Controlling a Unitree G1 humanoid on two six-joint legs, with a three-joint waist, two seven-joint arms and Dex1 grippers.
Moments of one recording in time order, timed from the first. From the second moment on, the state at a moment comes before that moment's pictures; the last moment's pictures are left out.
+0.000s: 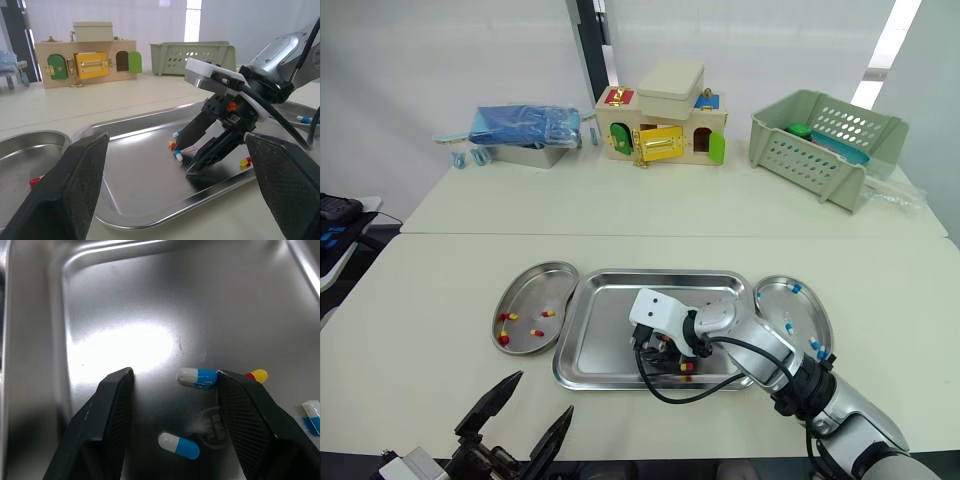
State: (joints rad) left arm 0.81 0.25 0.10 -0.46 -0.45 -0.56 -0.76; right arm -0.67 -0.39 0.67 -0.25 0.12 0.94 0.70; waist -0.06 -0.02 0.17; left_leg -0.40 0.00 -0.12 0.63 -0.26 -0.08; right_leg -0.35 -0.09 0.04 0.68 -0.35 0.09
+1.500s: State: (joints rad) left arm 0.63 0.53 0.05 -0.47 -0.55 -0.48 -0.91; right arm -0.16 -0.74 0.06 -0.60 0.32 0.71 0.88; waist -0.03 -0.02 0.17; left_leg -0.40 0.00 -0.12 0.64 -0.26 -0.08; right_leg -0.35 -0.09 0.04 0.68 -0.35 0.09
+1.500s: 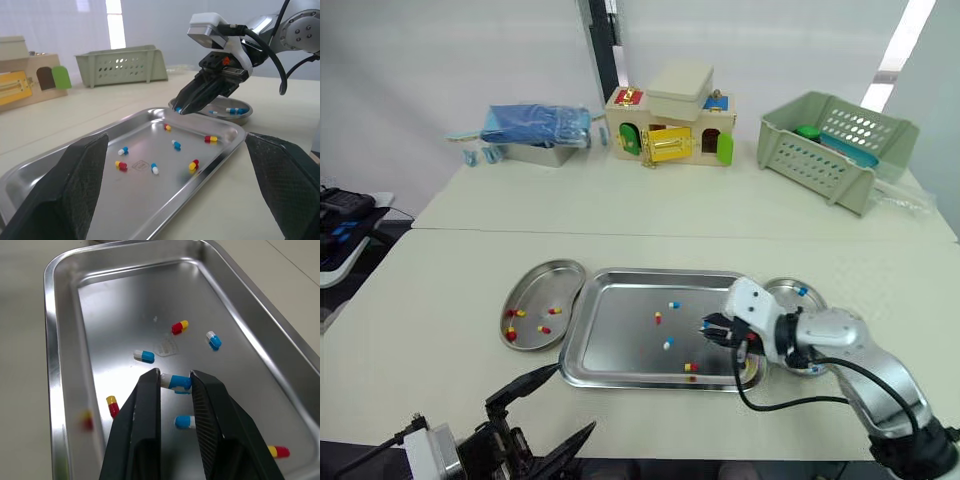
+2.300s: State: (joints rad) left arm 0.59 0.55 0.07 -0.42 -0.59 -0.42 -1.06; right arm 0.14 -0.82 -0.28 -0.49 0.35 0.60 0.87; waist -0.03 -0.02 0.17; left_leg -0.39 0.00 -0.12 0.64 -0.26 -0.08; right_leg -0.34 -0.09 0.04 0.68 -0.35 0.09
